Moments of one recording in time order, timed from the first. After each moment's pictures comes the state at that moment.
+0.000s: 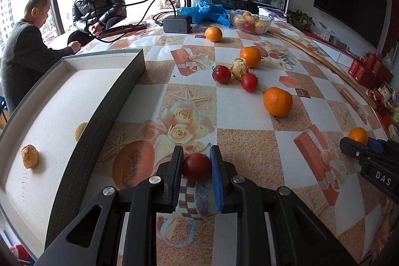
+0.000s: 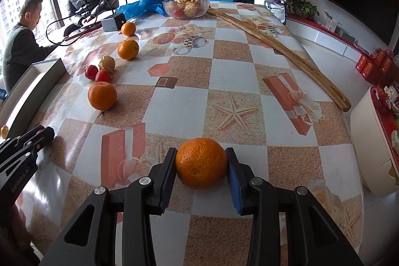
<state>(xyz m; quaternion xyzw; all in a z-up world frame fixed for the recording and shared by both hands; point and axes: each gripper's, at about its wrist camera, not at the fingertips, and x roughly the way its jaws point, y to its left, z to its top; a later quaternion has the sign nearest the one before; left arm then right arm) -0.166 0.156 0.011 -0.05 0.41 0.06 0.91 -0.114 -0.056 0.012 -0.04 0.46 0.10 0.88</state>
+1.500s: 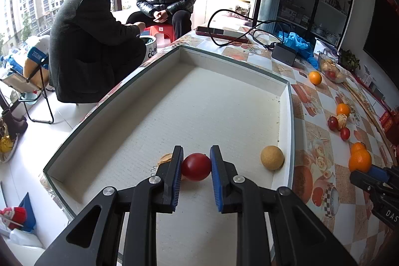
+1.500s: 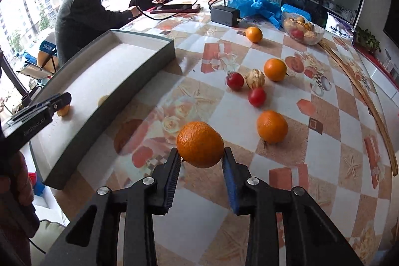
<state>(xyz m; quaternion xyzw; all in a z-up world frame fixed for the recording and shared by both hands) -0.216 0.325 0.036 -0.13 0.39 0.20 0.89 -0.126 0.115 0.045 -0.12 0.45 0.27 0.85</state>
